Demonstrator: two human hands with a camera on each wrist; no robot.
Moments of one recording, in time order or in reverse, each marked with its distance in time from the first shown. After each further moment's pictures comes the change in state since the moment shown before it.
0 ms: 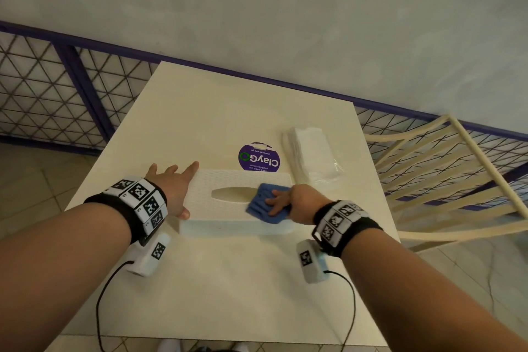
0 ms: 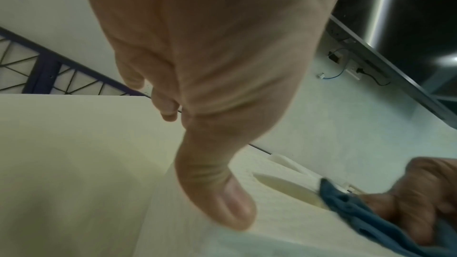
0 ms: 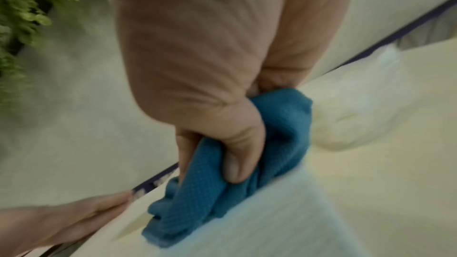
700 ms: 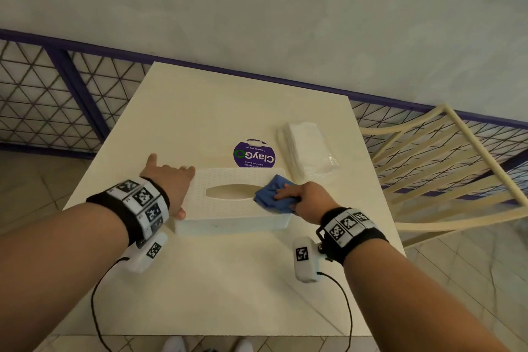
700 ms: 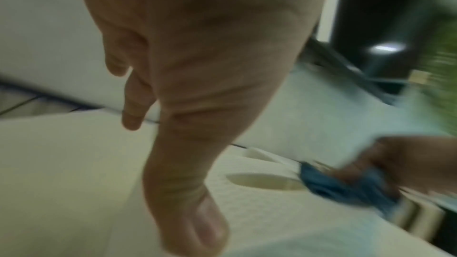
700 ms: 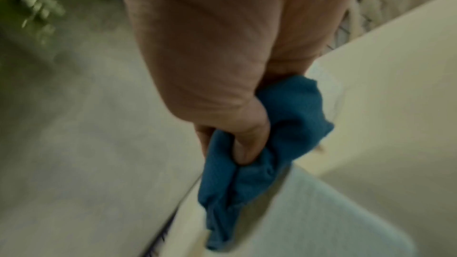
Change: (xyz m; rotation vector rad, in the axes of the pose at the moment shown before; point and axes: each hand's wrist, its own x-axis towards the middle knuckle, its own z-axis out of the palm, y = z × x) left_hand -0.012 0.015 -0.014 0.242 0.114 0.024; right_hand -0.033 0.002 0.003 0.330 0.211 0.273
